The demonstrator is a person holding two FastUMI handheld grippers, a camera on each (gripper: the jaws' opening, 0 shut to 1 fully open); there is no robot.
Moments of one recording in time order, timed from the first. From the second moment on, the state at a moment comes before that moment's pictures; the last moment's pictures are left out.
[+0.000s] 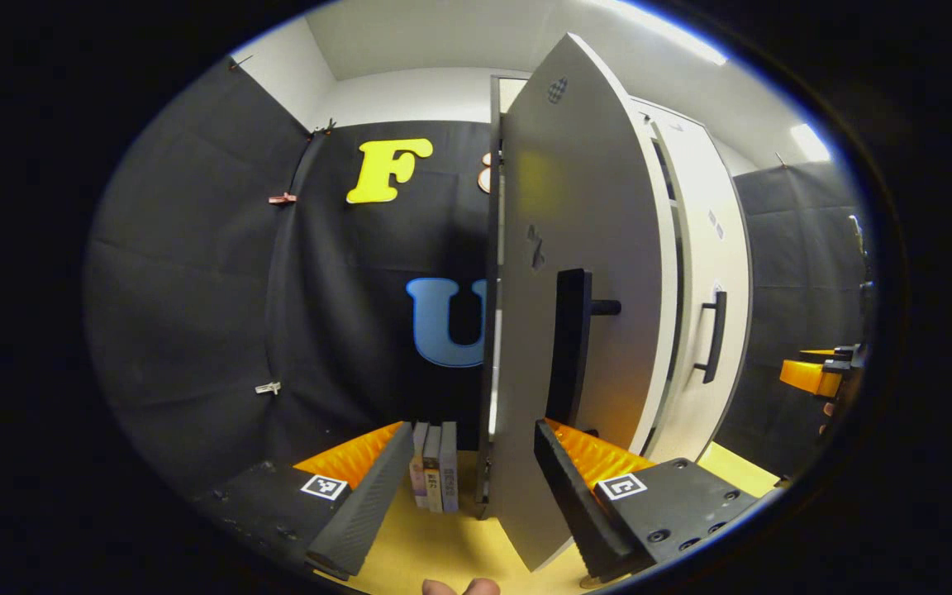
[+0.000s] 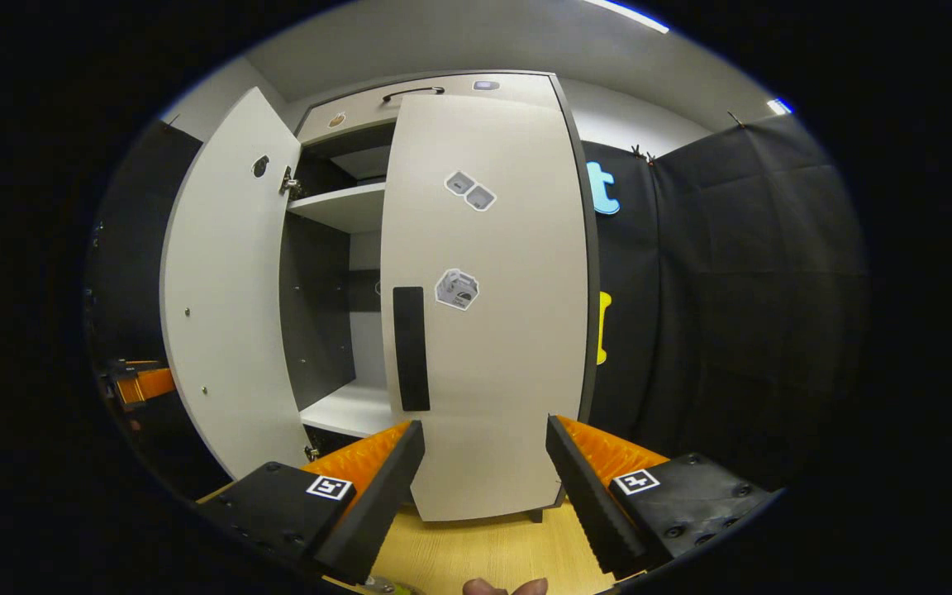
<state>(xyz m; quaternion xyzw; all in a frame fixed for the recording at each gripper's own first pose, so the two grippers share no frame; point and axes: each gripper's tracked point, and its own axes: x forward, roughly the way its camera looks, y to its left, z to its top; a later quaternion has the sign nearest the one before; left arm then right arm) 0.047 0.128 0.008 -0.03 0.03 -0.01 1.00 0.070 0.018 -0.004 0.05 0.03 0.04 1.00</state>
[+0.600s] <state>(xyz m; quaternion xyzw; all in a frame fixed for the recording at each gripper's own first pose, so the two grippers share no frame) 0.068 0.048 0.014 -0.04 0.03 -0.07 1.00 0.060 -0.021 -0.007 0.05 0.03 0.02 1.00</state>
